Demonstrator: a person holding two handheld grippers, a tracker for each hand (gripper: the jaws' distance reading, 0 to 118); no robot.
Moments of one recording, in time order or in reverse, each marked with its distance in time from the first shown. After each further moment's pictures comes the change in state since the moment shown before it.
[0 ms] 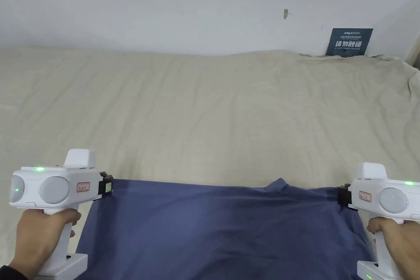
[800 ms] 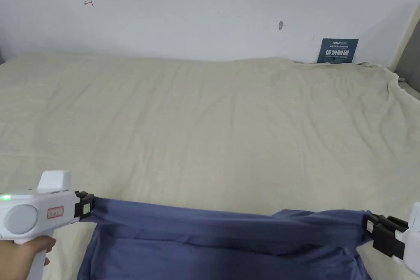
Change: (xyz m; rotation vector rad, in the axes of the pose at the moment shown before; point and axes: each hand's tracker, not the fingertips) left arm -0.026 -0.128 0.150 0.043 0.001 0.058; right arm 0.018 -0.154 0.233 0.209 0.150 -0.041
